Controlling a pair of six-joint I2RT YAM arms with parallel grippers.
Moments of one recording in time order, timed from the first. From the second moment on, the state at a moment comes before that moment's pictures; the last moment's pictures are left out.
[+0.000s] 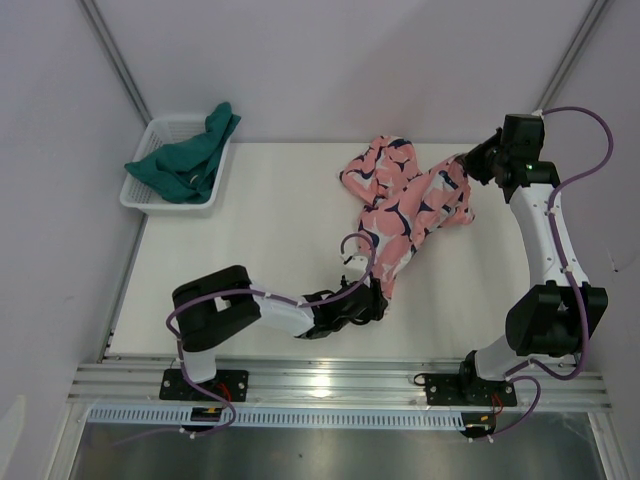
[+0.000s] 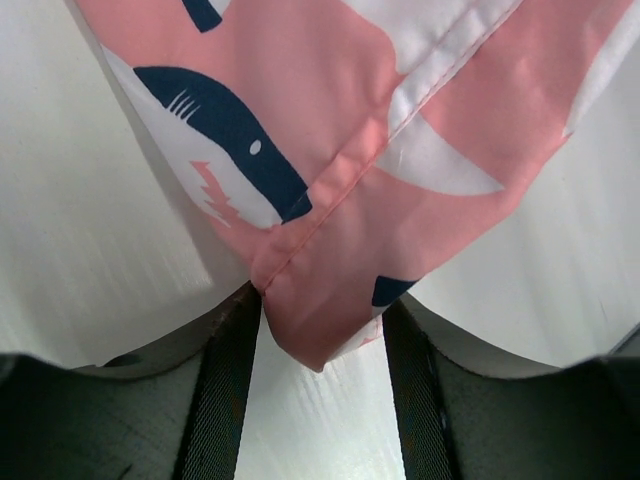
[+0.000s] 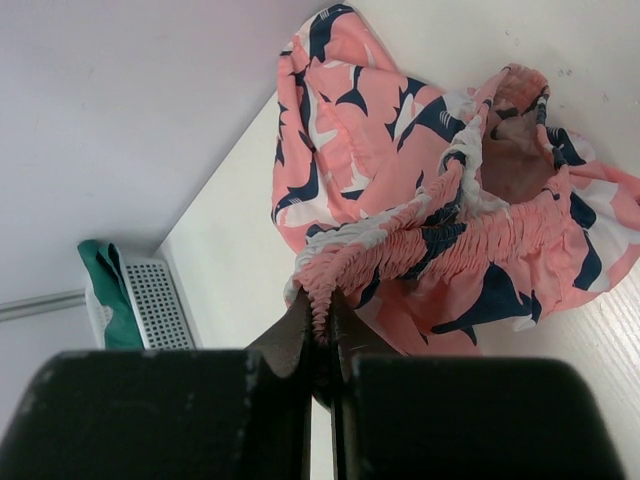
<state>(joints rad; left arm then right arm) -1.19 1.84 0.82 0.42 -0.38 -0.82 -0.04 1.55 1.57 -0.59 -0.09 0.87</state>
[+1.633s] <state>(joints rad) -1.05 0.78 1.74 -0.57 -0.57 -0.03 -0.09 0.87 1.77 -0.43 -0.39 0.91</state>
